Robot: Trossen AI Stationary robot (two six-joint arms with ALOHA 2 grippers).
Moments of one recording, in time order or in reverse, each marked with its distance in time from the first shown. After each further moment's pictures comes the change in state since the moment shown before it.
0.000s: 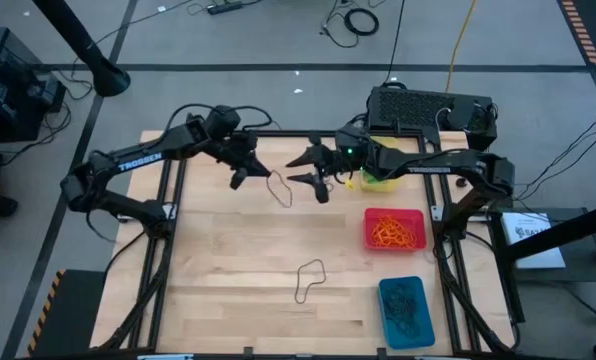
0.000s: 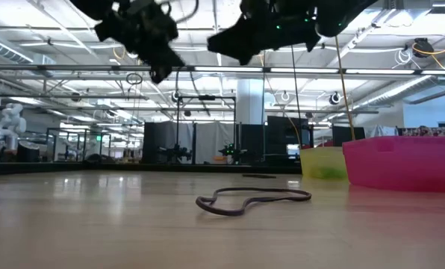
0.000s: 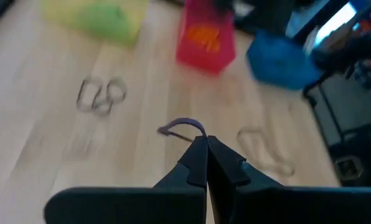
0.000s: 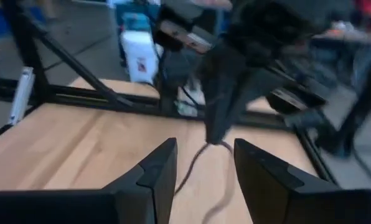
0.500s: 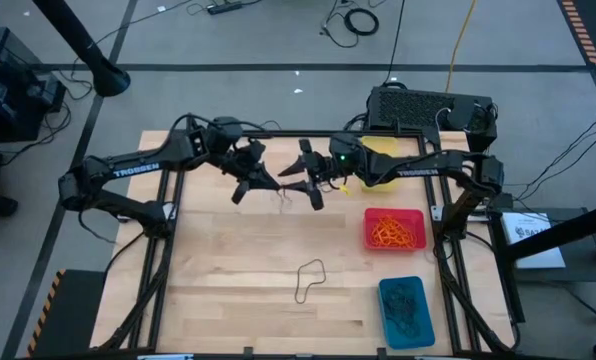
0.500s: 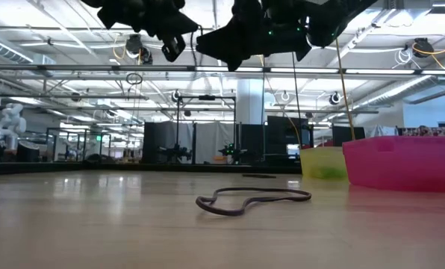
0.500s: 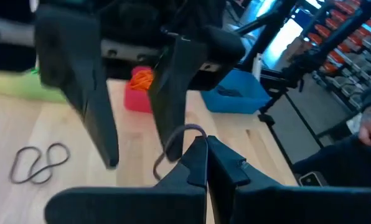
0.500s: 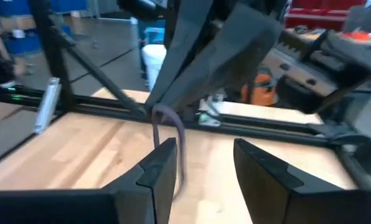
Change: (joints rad) left arm -0.189 -0.044 0.000 0.233 -0.005 -0.139; right arm 0.036 0.097 0.000 0.180 -0.068 0.021
